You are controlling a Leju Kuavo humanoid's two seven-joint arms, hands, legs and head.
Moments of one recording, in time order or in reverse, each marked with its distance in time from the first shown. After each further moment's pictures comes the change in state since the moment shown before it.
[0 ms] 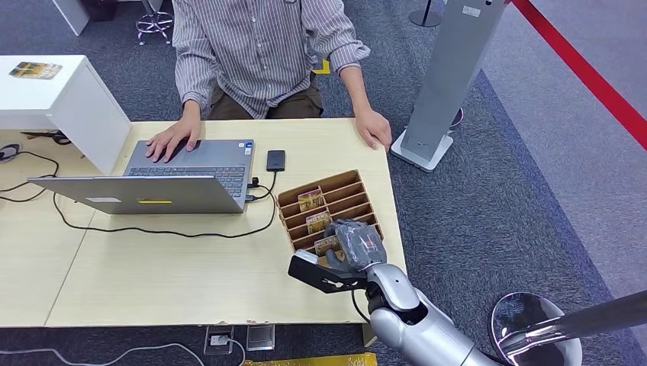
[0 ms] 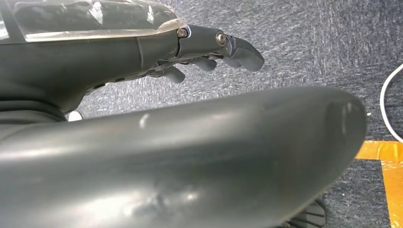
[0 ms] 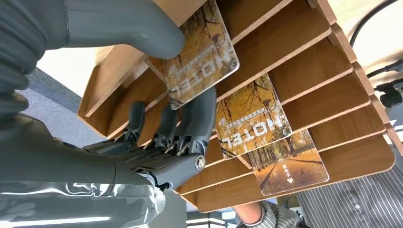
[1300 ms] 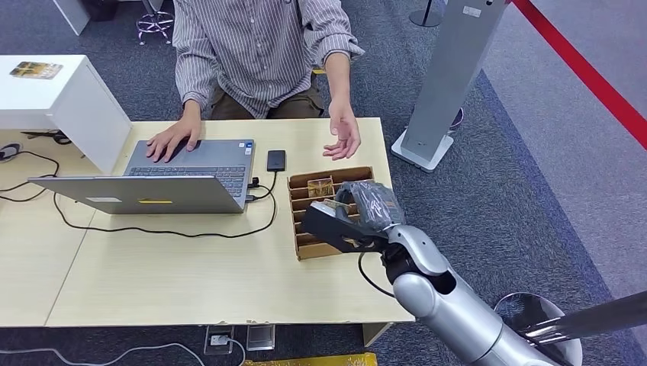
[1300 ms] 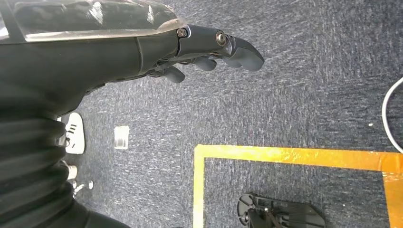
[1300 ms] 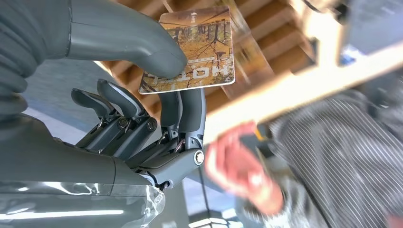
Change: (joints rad) left arm 0.007 0.006 -0.001 0.000 0.010 0.028 -0.009; right arm -0.103 -0.083 -0.085 -0.291 -0.190 0.164 0.096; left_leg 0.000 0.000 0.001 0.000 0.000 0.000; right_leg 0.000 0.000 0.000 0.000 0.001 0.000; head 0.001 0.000
